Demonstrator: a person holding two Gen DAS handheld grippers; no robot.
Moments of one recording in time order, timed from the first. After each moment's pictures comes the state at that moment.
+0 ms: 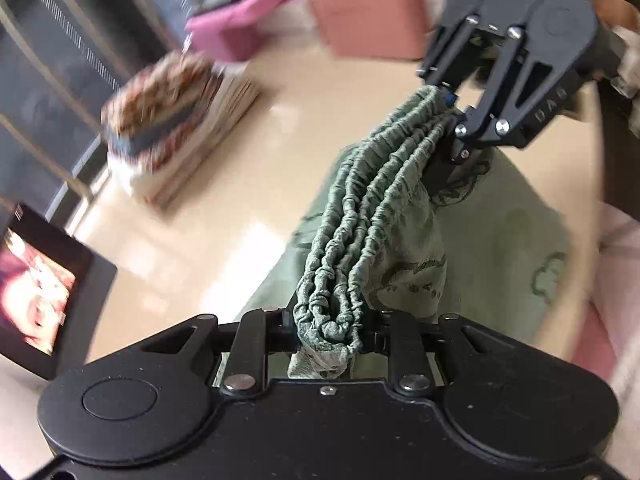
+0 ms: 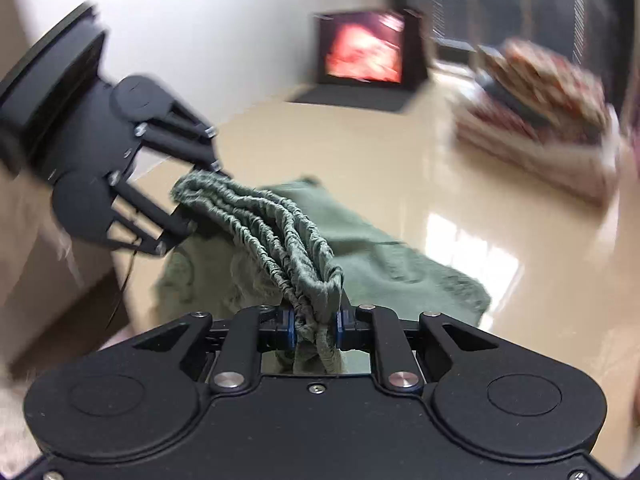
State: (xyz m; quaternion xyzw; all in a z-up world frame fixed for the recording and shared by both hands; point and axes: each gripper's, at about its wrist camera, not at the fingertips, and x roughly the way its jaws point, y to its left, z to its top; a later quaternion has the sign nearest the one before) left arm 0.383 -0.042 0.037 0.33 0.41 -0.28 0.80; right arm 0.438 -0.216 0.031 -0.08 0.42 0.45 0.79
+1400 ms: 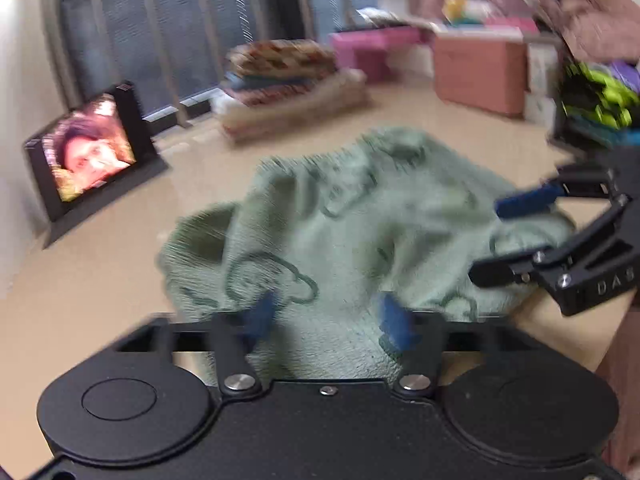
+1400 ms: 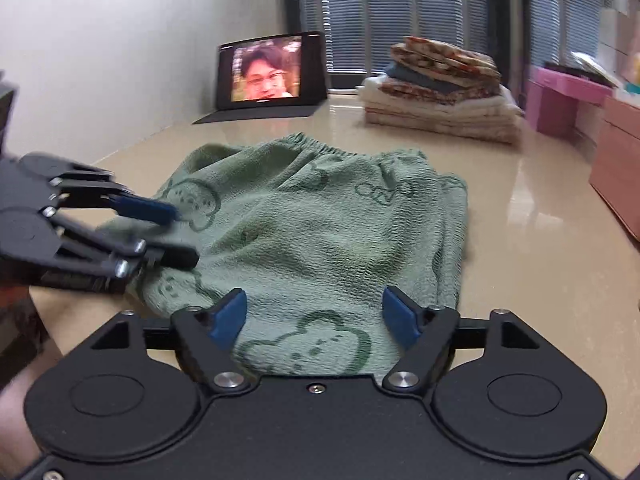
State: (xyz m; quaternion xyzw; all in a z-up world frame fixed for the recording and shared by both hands) left arm 0.236 0.004 -0.031 0.12 0.27 -0.11 0.95; right arm 0.254 -0.205 -0.069 -0.03 0.30 0.28 0.91
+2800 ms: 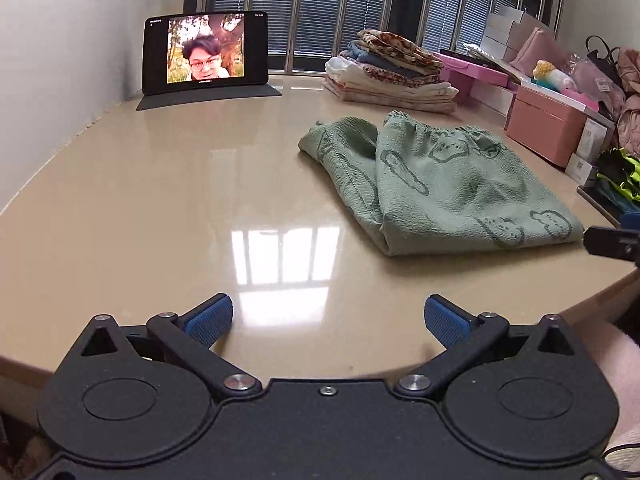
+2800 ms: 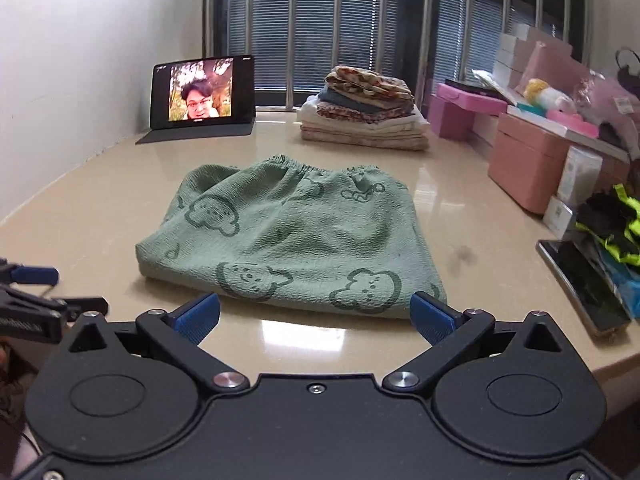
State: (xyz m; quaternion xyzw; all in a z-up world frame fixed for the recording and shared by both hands) left arm 0.153 0.114 -0.058 -0.02 0.33 -0.05 0.94; right arm 0.139 -0.146 -0.027 -0.04 0.29 0.11 0.95
